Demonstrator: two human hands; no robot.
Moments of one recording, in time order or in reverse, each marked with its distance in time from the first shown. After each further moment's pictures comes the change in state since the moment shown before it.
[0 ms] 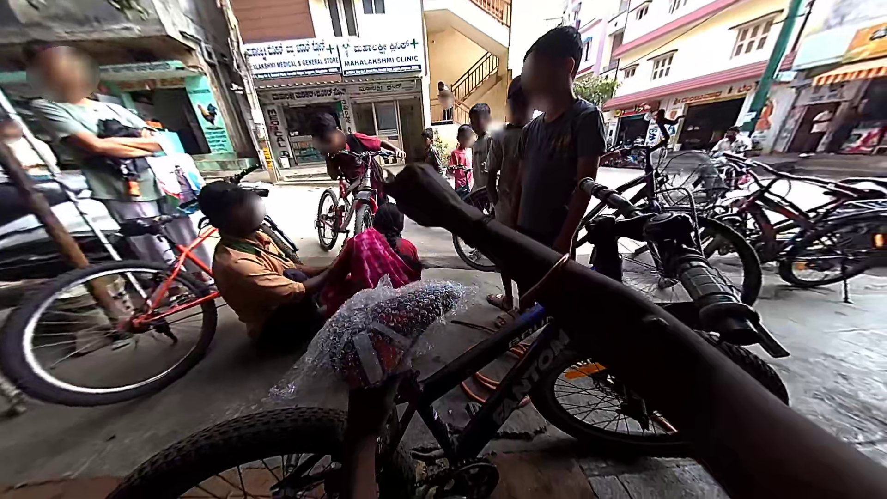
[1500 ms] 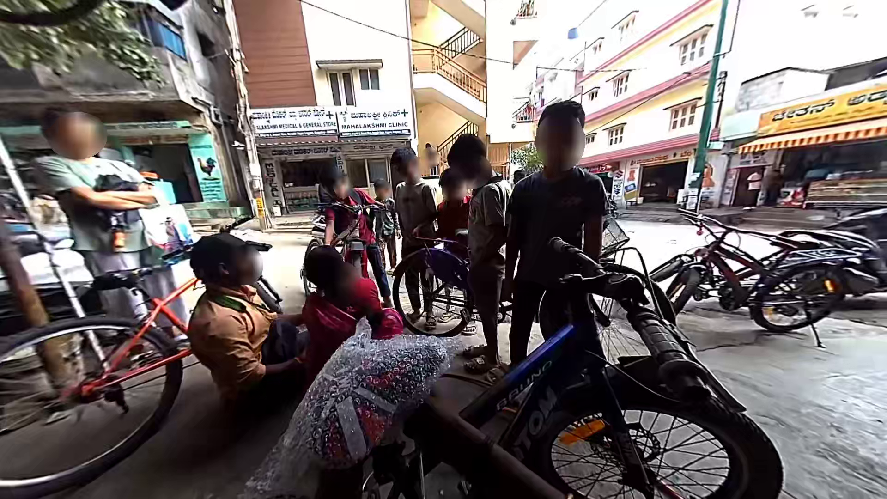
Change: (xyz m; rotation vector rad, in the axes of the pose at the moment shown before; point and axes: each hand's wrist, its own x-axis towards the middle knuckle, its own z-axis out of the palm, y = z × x) left_hand 0.011 0.081 -0.005 -0.256 0.065 -0.479; right_hand -0.177 -0.018 0.165 1.580 0.068 0.829
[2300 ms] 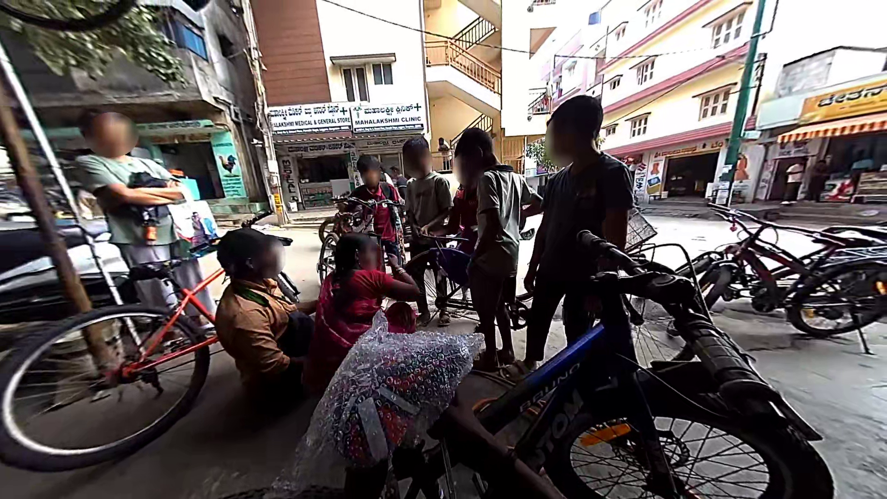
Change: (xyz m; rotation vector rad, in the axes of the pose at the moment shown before) left_hand 0.012 -0.048 -0.023 0.870 -0.038 0.274; right_hand -0.018 0.009 -0.010 -0.196 0.014 -0.133
